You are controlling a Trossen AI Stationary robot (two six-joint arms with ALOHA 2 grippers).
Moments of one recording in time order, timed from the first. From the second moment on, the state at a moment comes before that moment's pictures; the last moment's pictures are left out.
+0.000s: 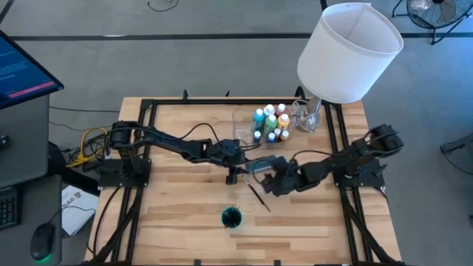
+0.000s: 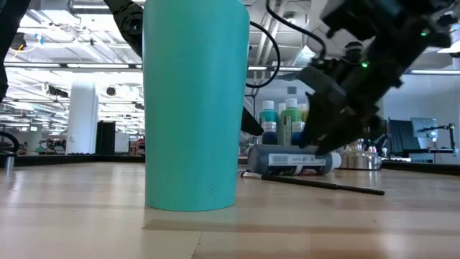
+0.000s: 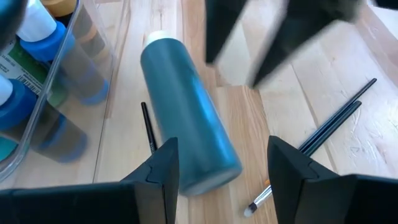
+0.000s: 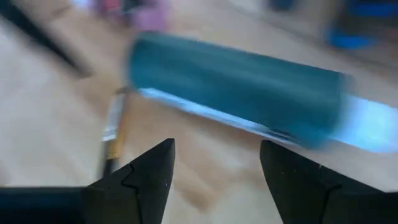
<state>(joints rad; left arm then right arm) 0.04 1.83 0.96 0.24 0.03 0.12 0.32 1.62 0.75 -0.21 0.58 1.10</state>
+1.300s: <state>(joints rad) 0.04 1.83 0.94 0.22 0.03 0.11 0.32 1.74 0.75 -0.60 0.74 1.64</state>
